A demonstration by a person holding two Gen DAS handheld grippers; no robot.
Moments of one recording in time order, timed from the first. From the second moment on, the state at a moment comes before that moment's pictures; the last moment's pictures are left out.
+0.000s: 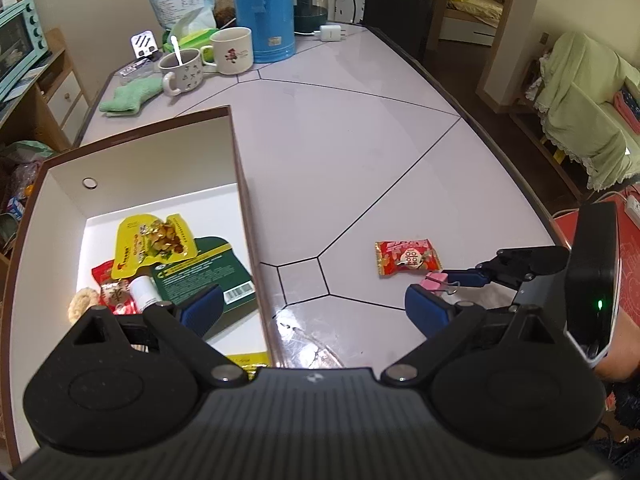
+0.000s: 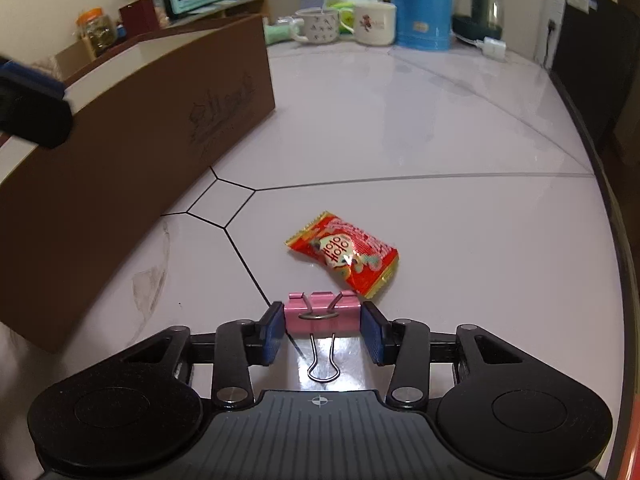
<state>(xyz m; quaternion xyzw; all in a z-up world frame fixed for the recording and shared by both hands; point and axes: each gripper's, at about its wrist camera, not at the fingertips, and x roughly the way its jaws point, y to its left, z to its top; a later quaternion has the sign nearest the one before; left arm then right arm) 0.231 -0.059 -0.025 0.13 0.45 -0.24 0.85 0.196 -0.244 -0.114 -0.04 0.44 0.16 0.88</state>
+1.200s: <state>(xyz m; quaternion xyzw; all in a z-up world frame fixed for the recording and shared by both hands) 0.282 -0.190 -0.142 0.18 0.51 -0.29 0.79 0.144 -0.375 -0.071 0.16 0.43 0.04 0.89</state>
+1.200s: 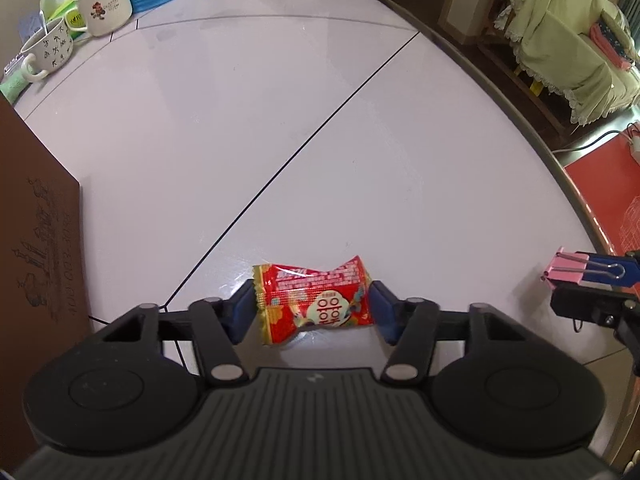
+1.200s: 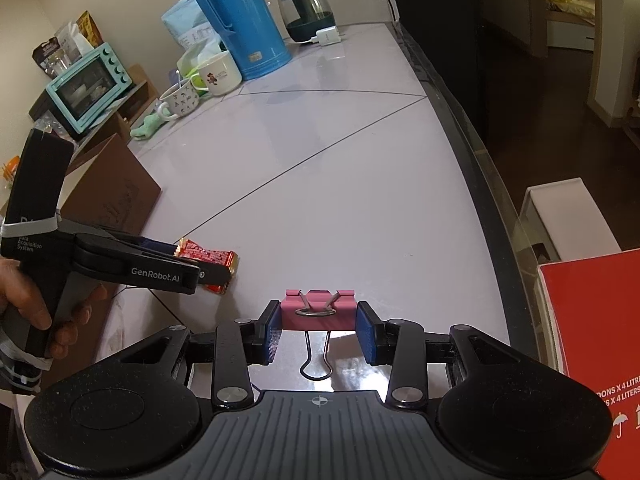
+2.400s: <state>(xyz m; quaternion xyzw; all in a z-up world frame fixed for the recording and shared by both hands) 0.187 -0.076 -0.006 0.09 0.42 -0.28 0.86 0.129 -0.294 -0.007 0.09 0.35 0.13 0.92</state>
